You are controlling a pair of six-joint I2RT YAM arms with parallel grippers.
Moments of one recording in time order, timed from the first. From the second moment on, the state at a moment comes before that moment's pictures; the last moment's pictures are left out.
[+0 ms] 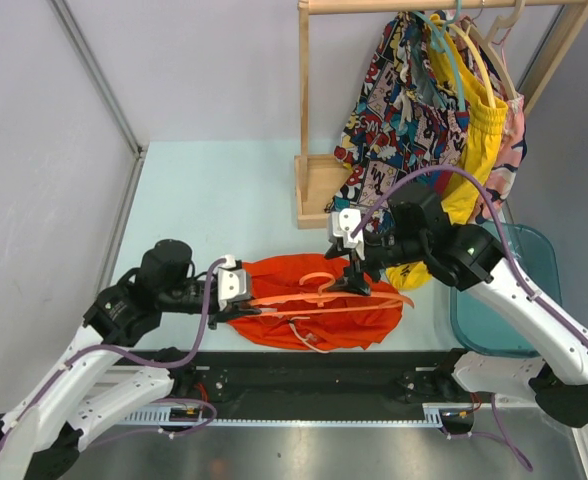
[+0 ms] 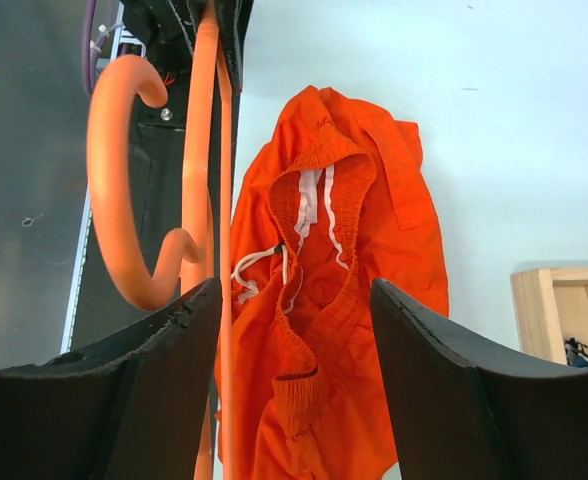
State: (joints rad) left arm -0.68 0.68 0.96 -0.86 0.67 0.45; right arm 0.80 1.13 1.37 -0.80 -0.66 -0.50
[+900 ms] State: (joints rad) left arm -0.64 0.76 0.91 -0.78 0.74 0.42; right arm 0.83 1.14 1.30 -0.90 -0.58 -0.52
